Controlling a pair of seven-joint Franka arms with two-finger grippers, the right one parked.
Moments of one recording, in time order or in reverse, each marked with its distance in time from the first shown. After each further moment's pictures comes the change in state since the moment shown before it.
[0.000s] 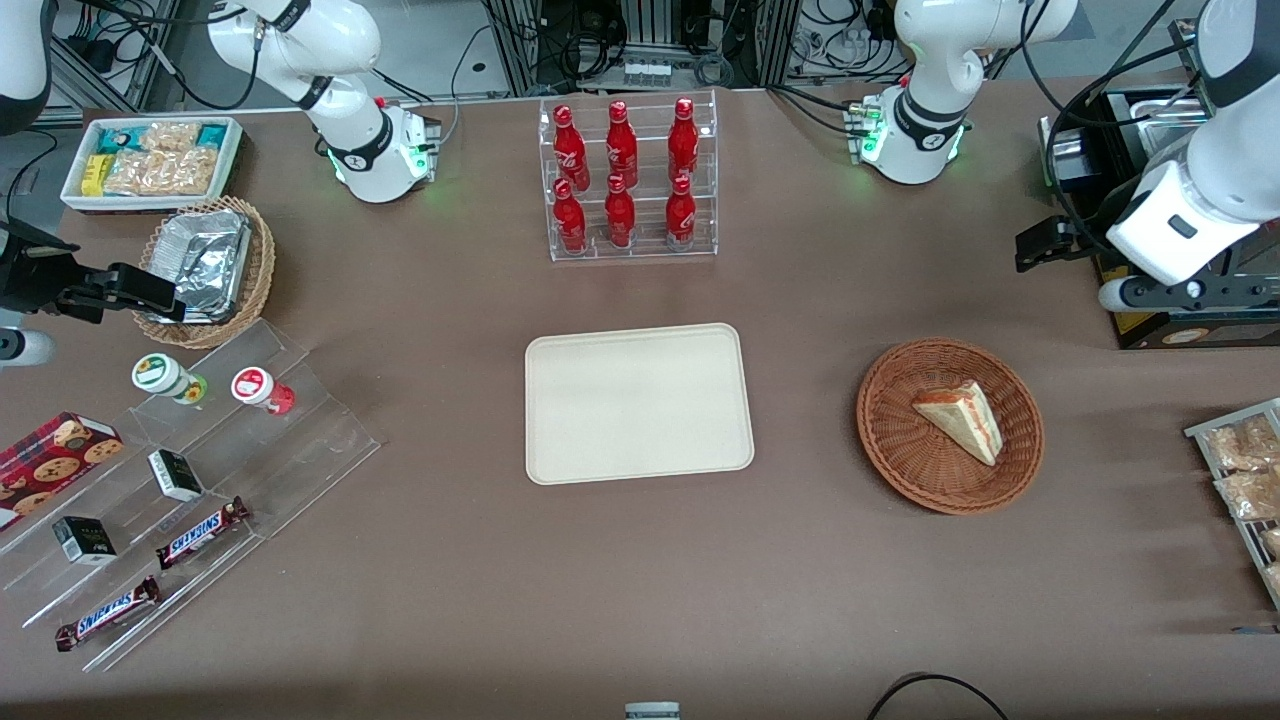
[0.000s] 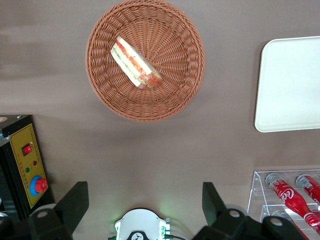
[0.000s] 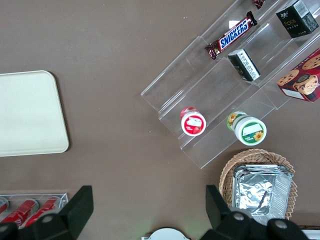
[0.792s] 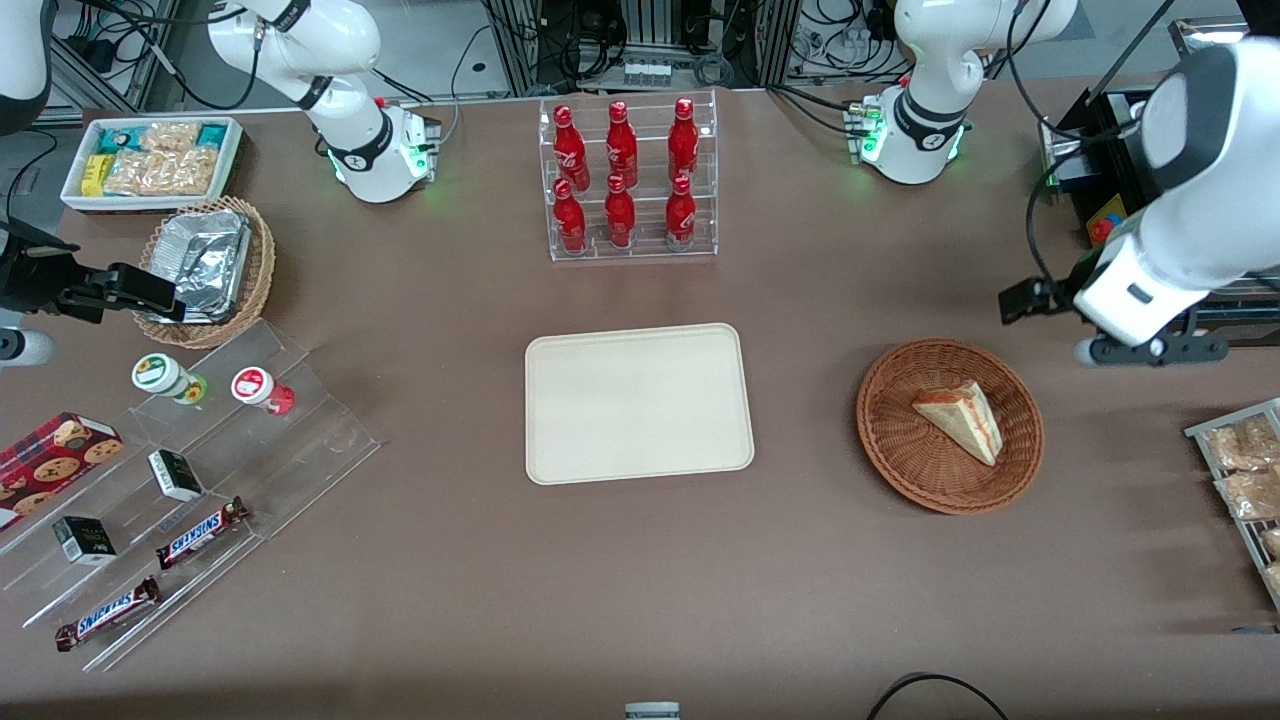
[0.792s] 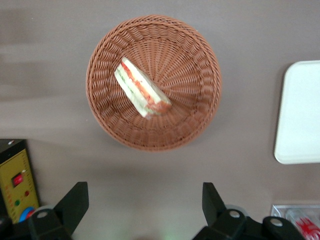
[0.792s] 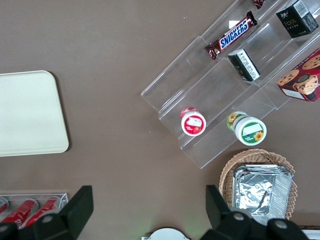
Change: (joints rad) arm 0.015 0.060 0.003 -0.178 0.030 0.279 0.000
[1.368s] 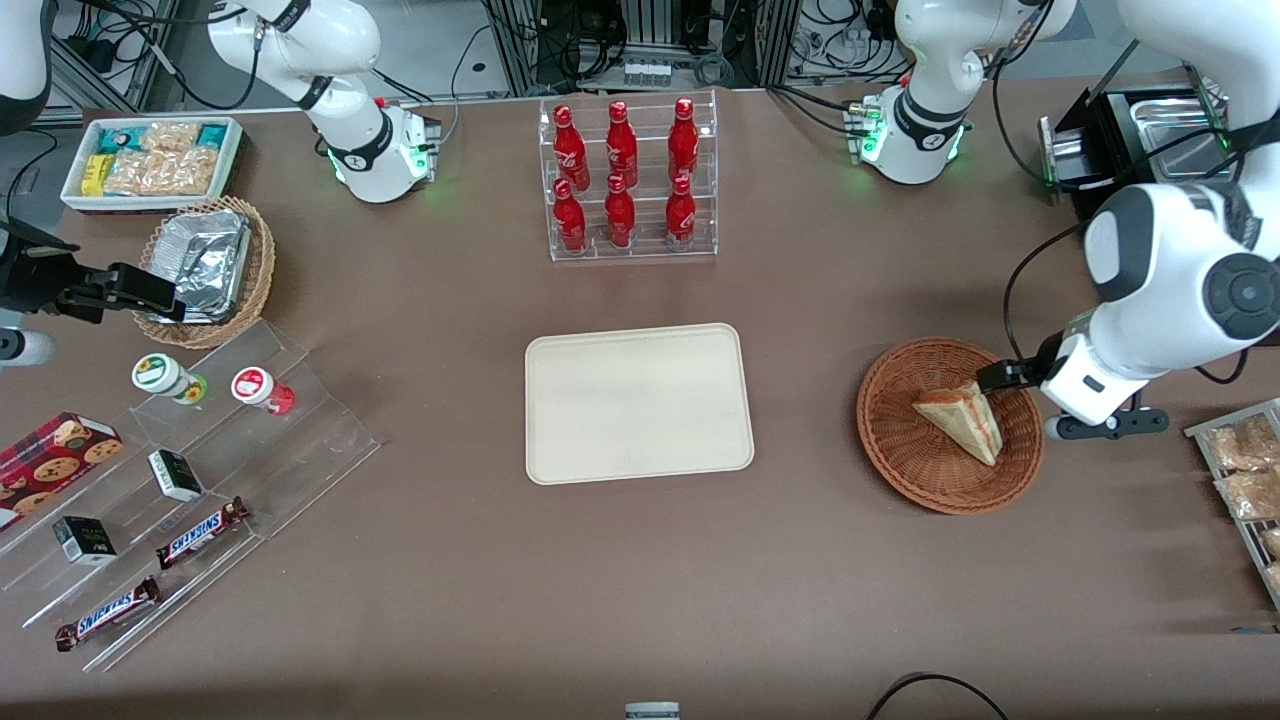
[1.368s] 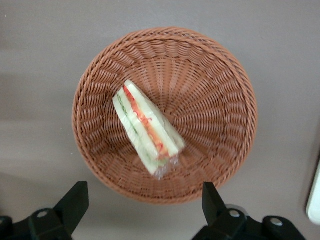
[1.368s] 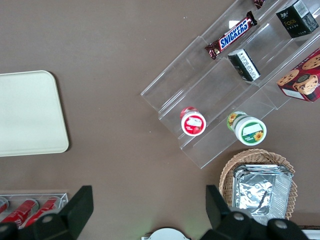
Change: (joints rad) arm 0.036 0.151 0.006 -0.142 -0.001 0.330 -0.080
